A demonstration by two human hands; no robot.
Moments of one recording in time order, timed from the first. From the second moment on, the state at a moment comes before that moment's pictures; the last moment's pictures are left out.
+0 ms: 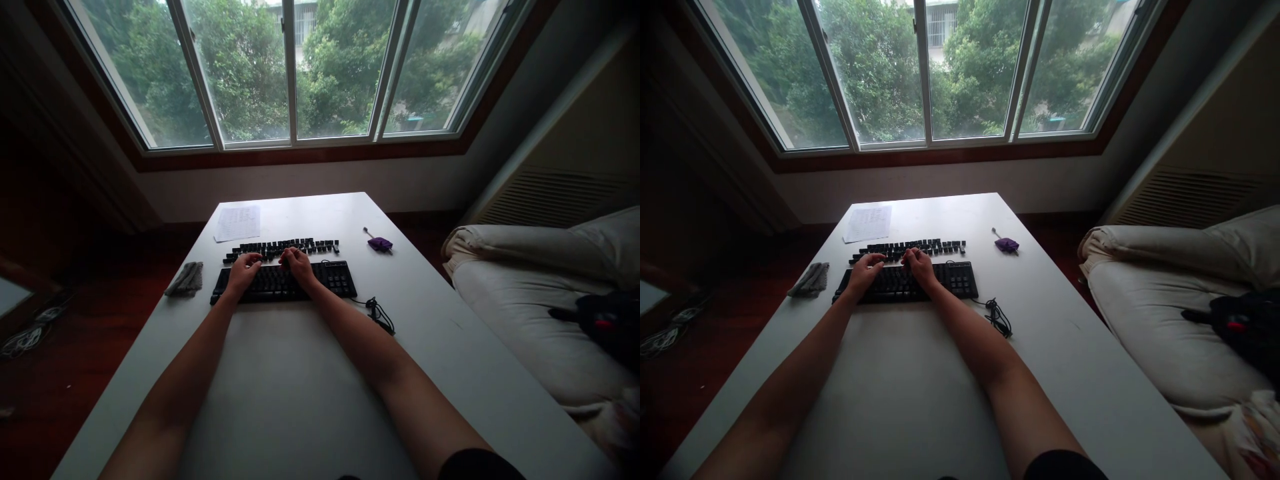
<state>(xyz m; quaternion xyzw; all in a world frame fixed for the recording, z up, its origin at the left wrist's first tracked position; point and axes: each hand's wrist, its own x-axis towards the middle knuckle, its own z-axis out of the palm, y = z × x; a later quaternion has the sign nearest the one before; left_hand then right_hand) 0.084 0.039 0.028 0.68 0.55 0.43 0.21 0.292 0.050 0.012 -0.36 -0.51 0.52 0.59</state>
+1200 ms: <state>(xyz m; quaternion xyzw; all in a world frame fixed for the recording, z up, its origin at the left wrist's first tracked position) 0.126 0.101 0.016 0.79 0.57 0.22 0.02 0.292 0.049 0.012 -0.37 -0.51 0.49 0.59</state>
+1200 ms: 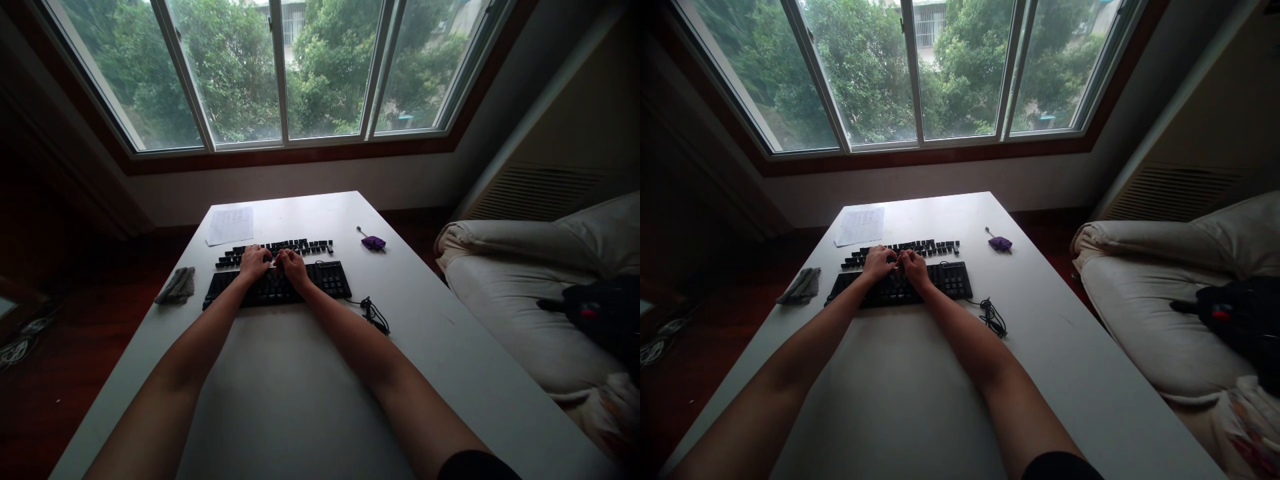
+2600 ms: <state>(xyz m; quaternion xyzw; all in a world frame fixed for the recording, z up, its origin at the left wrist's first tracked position) 0.127 0.081 0.020 0.77 0.57 0.28 0.01 0.291 0.047 0.014 -0.39 -0.51 0.50 0.58</state>
